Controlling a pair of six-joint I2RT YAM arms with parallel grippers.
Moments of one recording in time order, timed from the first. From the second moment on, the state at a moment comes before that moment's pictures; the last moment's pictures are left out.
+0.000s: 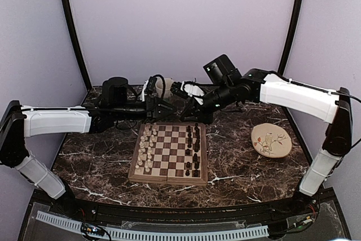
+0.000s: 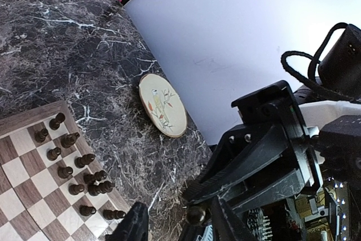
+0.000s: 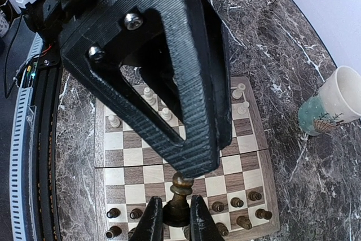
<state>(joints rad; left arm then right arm) -0.70 1.49 0.93 0.28 0.57 -0.79 0.86 1.69 1.53 -0.62 -0.42 -0.41</state>
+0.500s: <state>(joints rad) -0.72 1.51 0.93 0.32 0.64 -0.82 0.86 1.70 1.54 -0.62 -0.43 -0.41</state>
